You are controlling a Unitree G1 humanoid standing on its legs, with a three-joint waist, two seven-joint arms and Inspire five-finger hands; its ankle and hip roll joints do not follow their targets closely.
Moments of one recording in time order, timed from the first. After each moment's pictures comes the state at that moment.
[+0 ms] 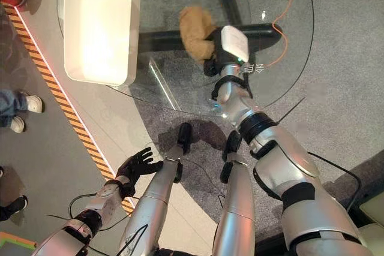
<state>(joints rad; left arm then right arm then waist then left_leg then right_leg) -0.41 0.26 -0.46 1.02 -0.71 -0.17 -0.05 -1.21 -0.42 0.82 0.86 0.00 0.18 -0.41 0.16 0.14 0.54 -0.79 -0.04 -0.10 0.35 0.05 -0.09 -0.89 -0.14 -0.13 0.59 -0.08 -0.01</state>
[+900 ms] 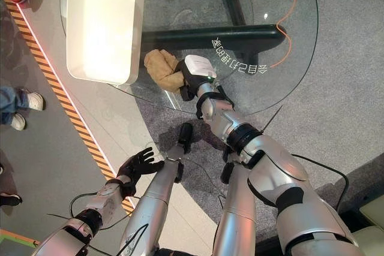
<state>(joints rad) -0.42 0.26 -0.46 1.01 -0.70 -0.15 -0.05 -1.16 -0.40 0.91 0.81 -0.12 0.14 -0.29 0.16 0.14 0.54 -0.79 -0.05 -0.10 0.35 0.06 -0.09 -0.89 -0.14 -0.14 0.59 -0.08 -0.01</state>
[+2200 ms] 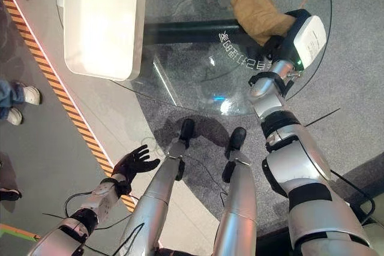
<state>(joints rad) -0.42 0.30 -0.46 1.01 -0.73 -0.18 -0.06 -1.23 -0.54 0.55 1.16 0.16 0.01 -0.88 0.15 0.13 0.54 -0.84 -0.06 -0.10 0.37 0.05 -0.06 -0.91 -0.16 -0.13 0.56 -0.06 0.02</state>
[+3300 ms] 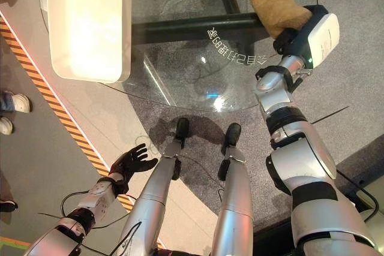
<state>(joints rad) -0.41 0.32 -0.45 1.00 -0.73 -0.18 -0.07 -1.24 -0.56 0.56 1.06 0.24 0.02 -0.88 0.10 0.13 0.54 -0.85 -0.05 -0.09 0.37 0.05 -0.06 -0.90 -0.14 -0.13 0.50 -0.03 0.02</state>
